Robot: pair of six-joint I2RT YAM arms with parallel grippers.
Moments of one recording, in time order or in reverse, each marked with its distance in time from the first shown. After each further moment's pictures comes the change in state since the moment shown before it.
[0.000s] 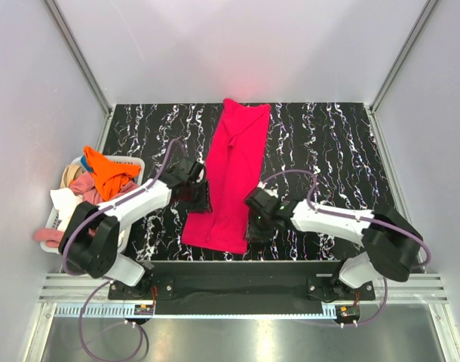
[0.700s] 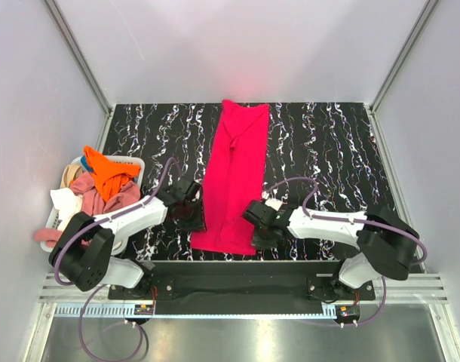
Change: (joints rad) left arm -0.035 -0.128 -0.238 0.038 -0.014 -0.070; right arm 0.106 0.063 -0.043 -0.029 0.132 0.122
